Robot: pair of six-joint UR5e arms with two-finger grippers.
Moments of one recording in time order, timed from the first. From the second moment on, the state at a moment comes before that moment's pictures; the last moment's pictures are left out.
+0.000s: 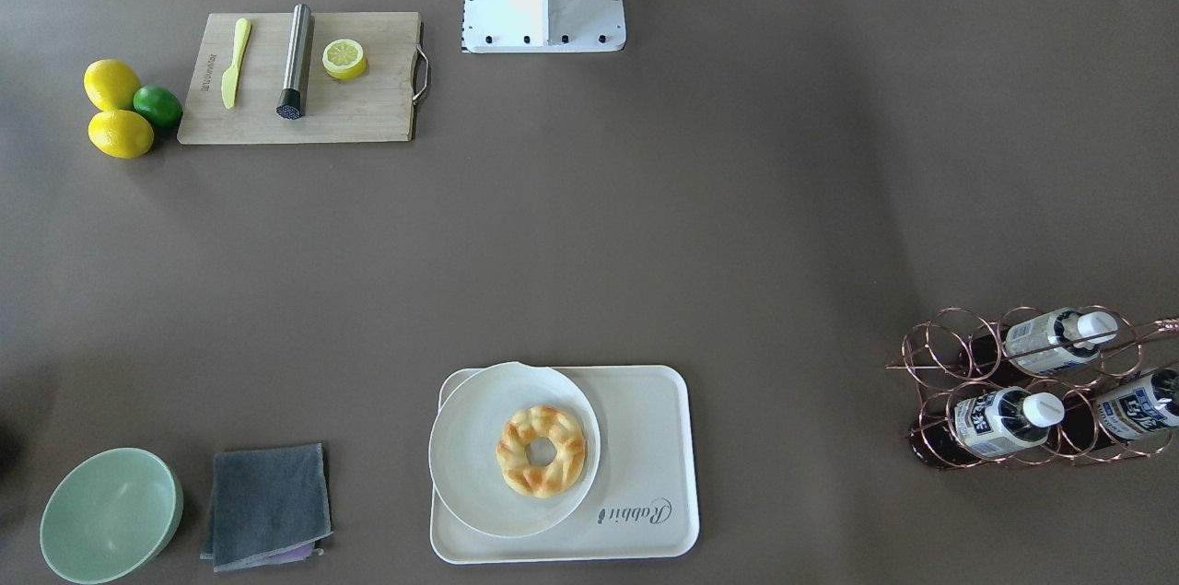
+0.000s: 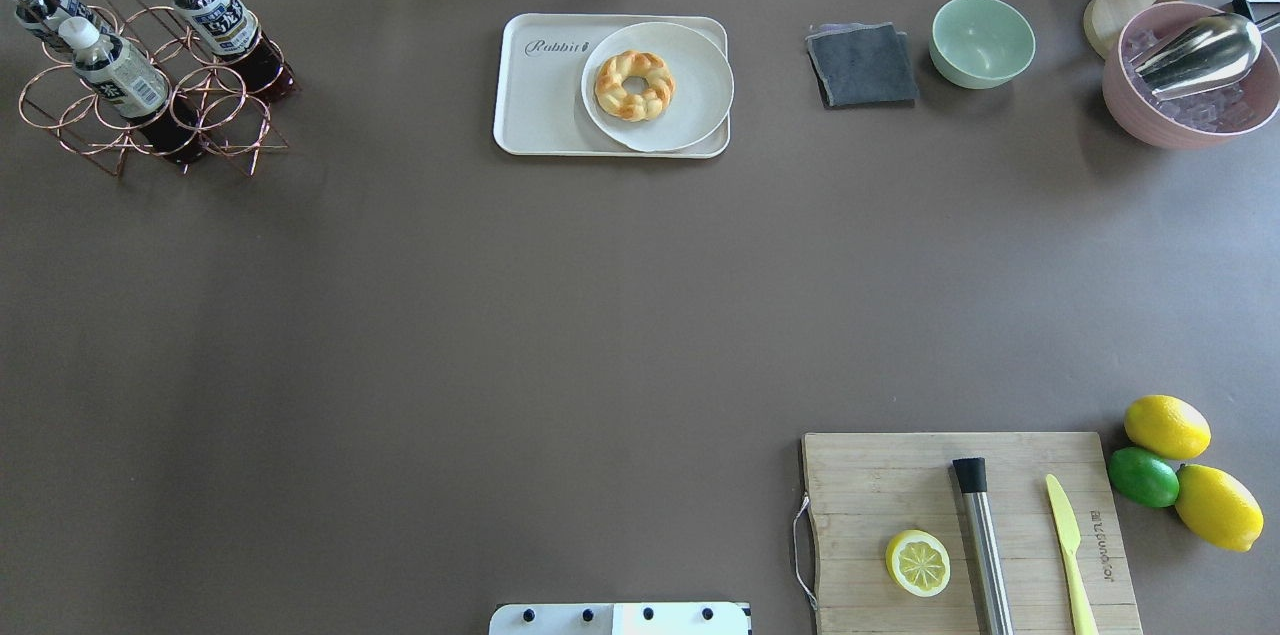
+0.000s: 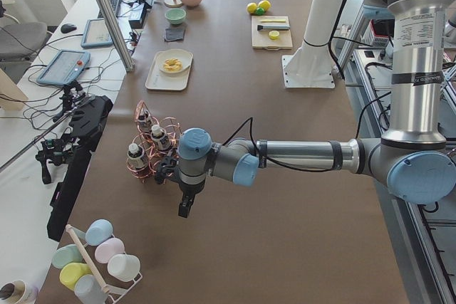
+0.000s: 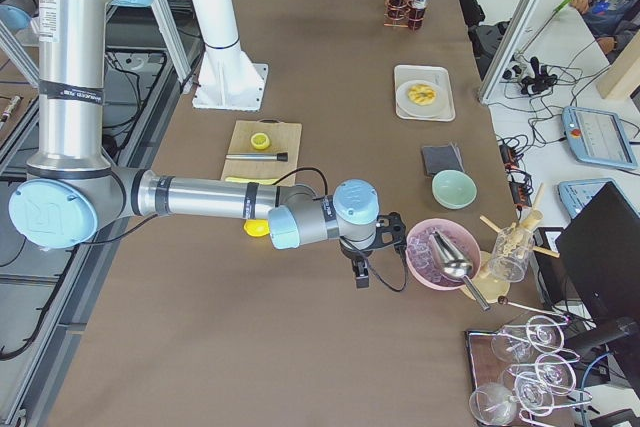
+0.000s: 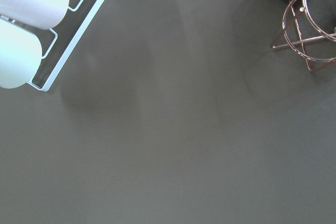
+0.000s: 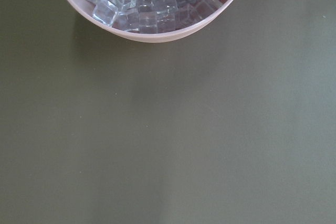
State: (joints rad) left arm -1.50 -1.52 -1.61 -1.88 -2.23 -0.05; right arm 1.47 -1.67 1.61 -1.26 2.36 0.09
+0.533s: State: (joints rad) left arm -1.50 -1.52 -1.64 -1.87 -2.23 -0.07; right arm 1.47 -1.70 1.66 -1.26 2.35 0.09
